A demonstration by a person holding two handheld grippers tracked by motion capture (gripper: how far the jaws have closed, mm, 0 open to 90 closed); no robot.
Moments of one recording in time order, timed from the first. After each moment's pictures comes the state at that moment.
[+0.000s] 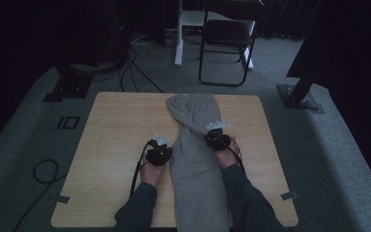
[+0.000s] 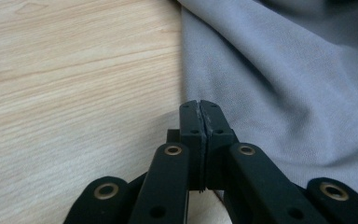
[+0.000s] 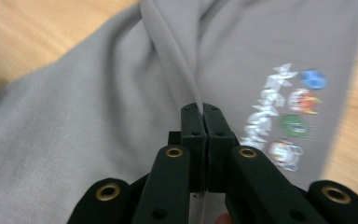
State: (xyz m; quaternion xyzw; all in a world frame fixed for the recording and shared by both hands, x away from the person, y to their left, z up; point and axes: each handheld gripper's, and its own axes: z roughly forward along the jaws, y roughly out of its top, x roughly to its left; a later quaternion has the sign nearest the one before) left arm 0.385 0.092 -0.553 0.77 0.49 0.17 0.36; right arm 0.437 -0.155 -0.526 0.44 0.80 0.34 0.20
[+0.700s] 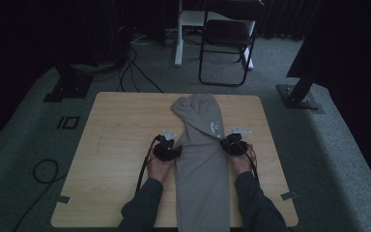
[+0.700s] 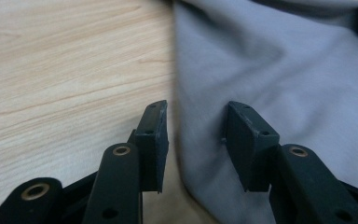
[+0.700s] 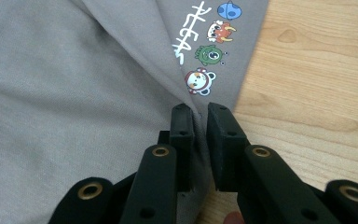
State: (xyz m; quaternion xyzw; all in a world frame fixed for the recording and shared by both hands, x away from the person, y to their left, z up) left arm 0.408 0.065 -0.551 0.77 0.49 0.17 0.36; right arm 0.431 -0.216 -0.551 0.52 0.76 0.34 0.20
